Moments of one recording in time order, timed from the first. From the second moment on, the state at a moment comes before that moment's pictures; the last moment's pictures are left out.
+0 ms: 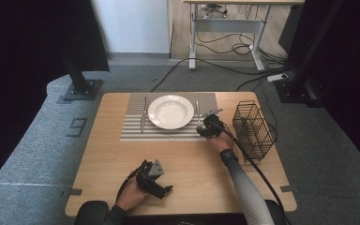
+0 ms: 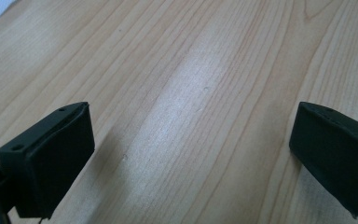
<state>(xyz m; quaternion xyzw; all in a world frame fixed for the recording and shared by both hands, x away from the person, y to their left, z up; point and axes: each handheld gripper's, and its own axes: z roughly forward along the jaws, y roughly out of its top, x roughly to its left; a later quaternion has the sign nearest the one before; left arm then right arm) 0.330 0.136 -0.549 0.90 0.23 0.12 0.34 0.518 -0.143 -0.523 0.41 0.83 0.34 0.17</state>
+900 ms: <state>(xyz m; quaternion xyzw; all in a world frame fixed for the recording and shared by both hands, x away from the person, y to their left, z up) 0.334 0.139 -0.549 0.90 0.25 0.10 0.34 0.381 -0.186 -0.502 0.37 0.82 0.39 0.19</state>
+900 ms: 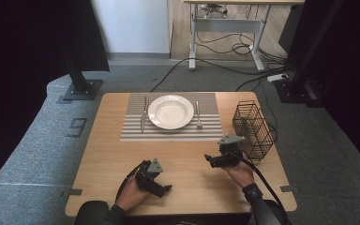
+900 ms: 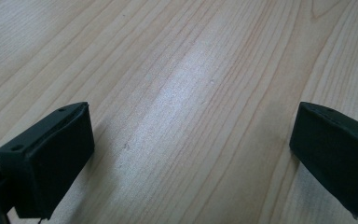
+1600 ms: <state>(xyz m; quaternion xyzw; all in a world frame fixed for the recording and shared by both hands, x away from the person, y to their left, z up) 0.334 0.139 -0.549 0.90 0.26 0.10 0.34 0.347 -0.215 -0.557 0.38 0.84 0.35 0.17</state>
